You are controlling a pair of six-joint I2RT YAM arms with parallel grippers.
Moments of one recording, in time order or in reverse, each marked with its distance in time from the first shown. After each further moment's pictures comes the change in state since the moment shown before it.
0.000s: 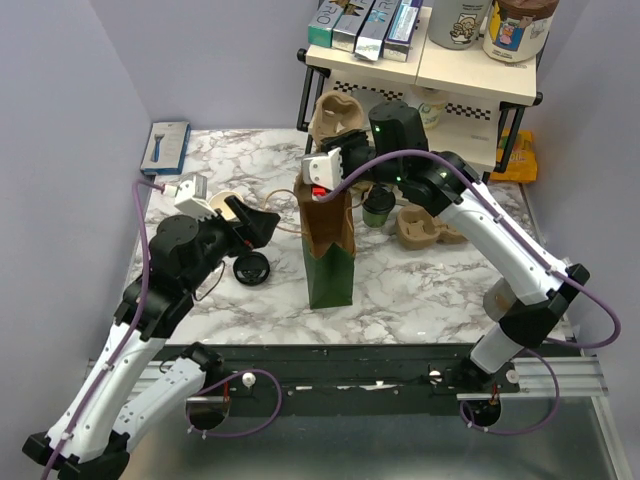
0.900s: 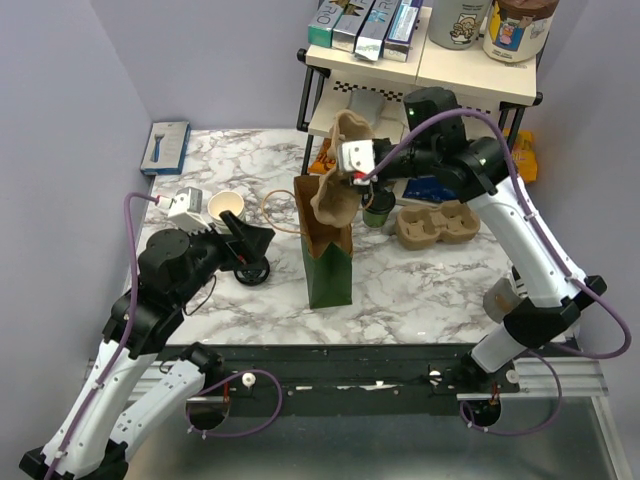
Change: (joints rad) left arm 0.000 -0.072 -0.010 -0.075 0.029 0.037; right arm -0.138 -0.016 0.131 -0.277 -0.404 0.201
